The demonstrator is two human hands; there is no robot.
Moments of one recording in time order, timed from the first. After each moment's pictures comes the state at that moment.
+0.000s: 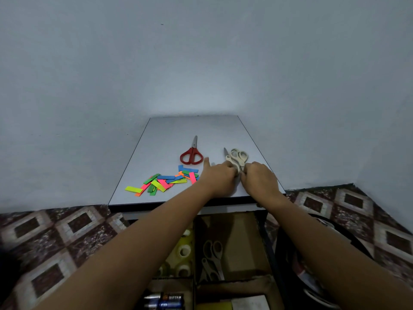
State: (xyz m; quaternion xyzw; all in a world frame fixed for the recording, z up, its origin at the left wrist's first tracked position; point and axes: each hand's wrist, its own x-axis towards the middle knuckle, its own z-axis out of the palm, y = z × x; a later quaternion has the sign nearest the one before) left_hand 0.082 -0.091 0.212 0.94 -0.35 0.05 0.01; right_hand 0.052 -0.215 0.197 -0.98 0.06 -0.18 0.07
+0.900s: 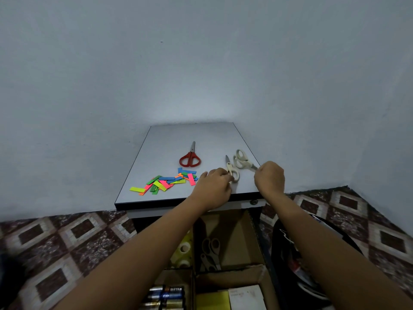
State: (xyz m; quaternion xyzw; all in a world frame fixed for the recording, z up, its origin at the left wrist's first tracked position) left_hand 0.040 -0.073 0.209 0.92 -0.35 0.10 0.12; right_hand 0.019 -0.228 0.222 -0.89 0.26 -0.22 0.31
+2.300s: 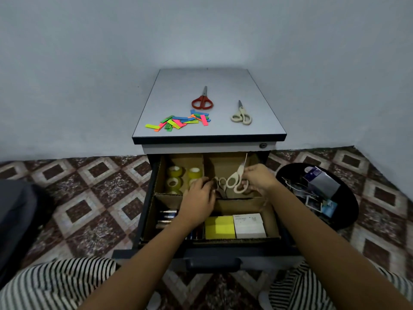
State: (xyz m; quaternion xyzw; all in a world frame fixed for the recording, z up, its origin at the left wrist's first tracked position) left_hand -0.080 0.001 0.081 0.96 -0.17 0.01 0.21; right_hand -0.046 -0.189 0.108 -0.78 0.23 0.08 0.57
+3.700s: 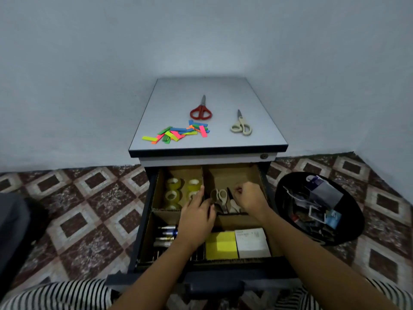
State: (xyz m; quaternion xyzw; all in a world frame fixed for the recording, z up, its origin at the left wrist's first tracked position) left_hand -0.082 0.005 0.070 0.96 -0.17 0.04 0.21; right_hand -0.048 -0.171 0.086 -0.97 0.08 0.01 0.25
